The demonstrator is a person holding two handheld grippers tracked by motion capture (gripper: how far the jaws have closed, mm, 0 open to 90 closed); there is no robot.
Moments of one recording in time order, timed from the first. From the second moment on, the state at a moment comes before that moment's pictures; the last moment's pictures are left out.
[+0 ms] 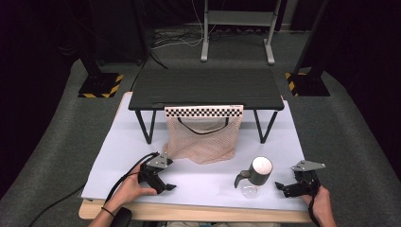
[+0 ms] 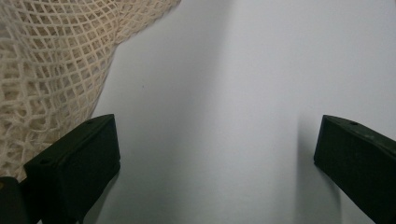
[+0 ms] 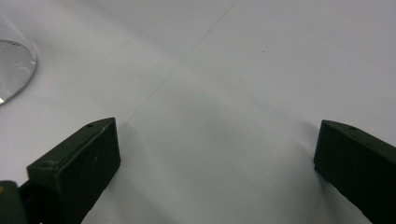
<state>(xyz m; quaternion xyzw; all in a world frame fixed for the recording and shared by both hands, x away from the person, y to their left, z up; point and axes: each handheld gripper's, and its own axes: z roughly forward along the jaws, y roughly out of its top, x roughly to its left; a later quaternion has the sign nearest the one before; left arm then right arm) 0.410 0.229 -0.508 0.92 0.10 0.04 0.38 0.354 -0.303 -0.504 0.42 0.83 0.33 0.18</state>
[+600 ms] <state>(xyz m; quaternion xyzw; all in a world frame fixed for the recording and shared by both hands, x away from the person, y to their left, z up) 0.408 0.224 -0.503 0.93 0.12 0.05 0.35 0.355 -0.303 -0.504 0.42 0.83 0.33 0.18</state>
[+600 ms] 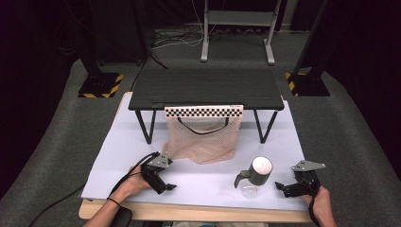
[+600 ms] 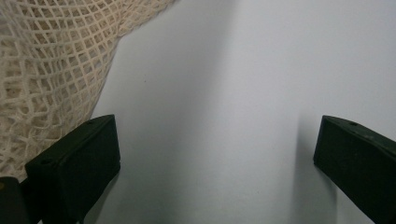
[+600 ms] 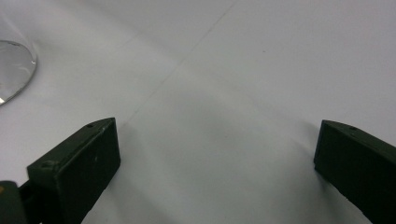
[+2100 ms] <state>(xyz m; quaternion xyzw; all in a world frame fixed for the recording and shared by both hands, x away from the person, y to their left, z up) 0.412 0.216 -0.444 0.88 0.15 0.11 0.44 0.356 -0.303 -0.504 0.42 0.83 0.33 0.17</state>
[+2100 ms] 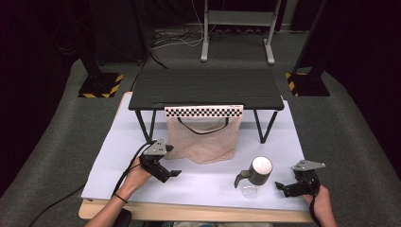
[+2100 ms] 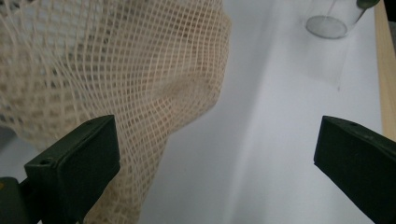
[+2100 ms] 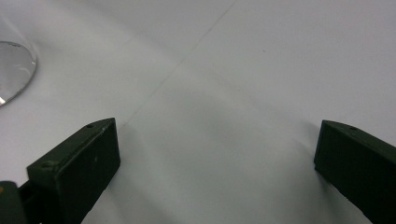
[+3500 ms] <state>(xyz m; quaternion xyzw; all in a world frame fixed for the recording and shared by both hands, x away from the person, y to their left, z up) 0.424 0.181 -0.413 0.87 0.11 0.11 0.46 0.356 -0.303 -0.504 0.42 0.83 0.33 0.17</state>
